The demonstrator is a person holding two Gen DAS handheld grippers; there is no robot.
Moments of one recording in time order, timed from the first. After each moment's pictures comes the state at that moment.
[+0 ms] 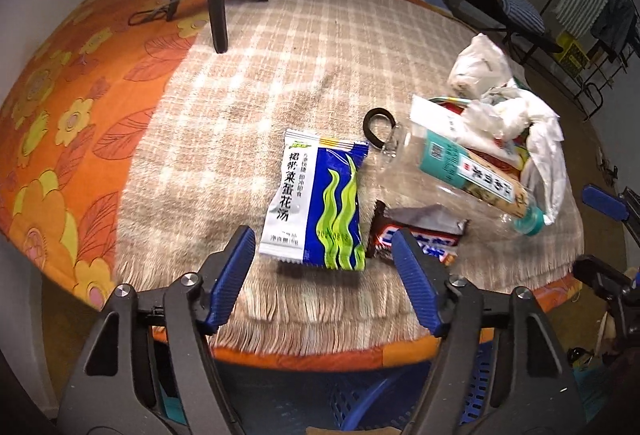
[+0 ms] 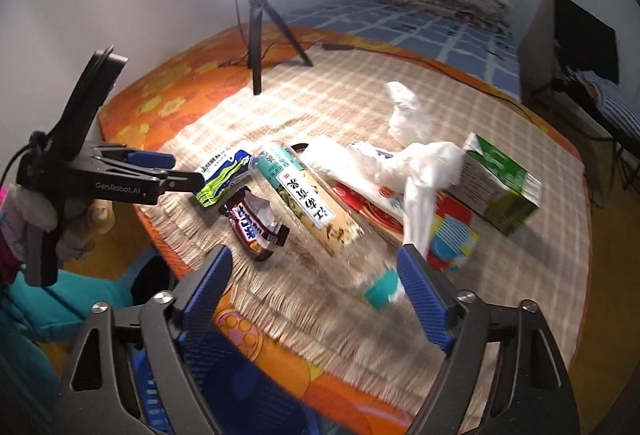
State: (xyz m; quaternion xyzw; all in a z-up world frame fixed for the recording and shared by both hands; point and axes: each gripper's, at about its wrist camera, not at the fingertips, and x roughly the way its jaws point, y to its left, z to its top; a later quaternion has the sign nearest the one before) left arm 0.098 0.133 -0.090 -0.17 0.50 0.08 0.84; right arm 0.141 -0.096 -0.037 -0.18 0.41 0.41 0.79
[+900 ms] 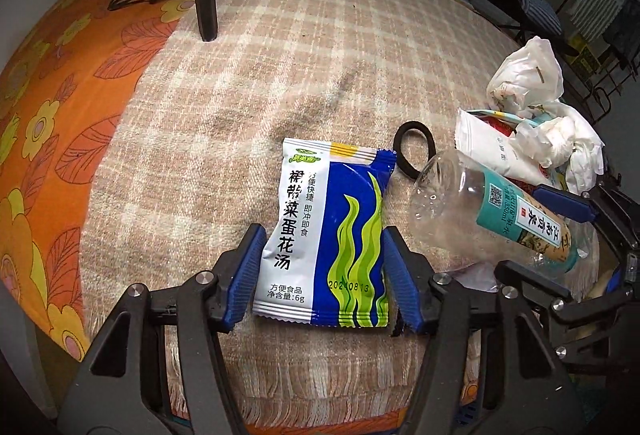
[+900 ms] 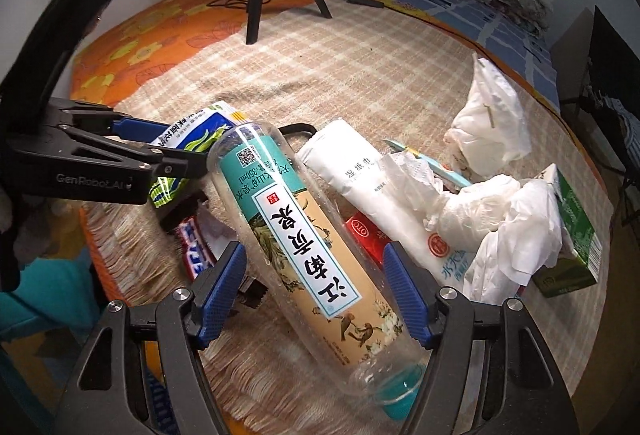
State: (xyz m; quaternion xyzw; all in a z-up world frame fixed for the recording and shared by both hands) left arm 0.148 0.159 -0.124 -0.19 0.52 0.08 0.83; right arm 0.181 -0.018 -0.098 -0.26 0.44 0.41 0.76
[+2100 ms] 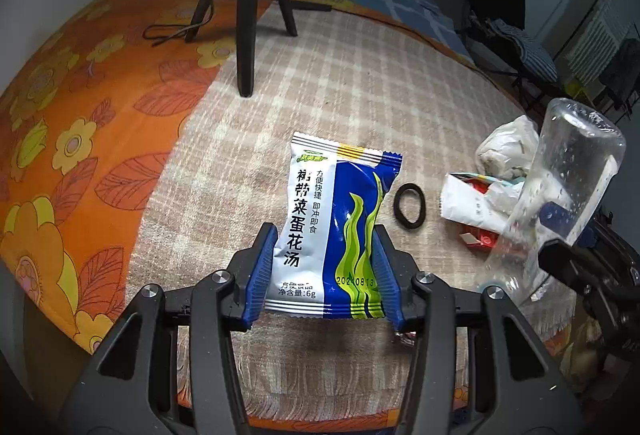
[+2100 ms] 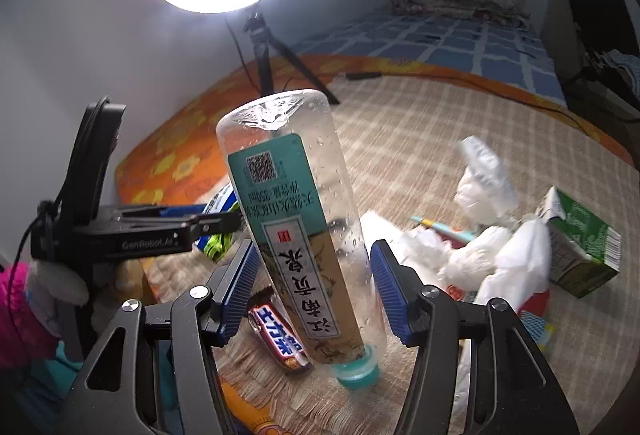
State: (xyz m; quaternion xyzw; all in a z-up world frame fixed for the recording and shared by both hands) left arm 0.143 0.202 -0.079 -0.22 0.45 0.10 0.86; right arm 0.189 -0.030 -0.044 -0.07 0.40 0.45 0.79
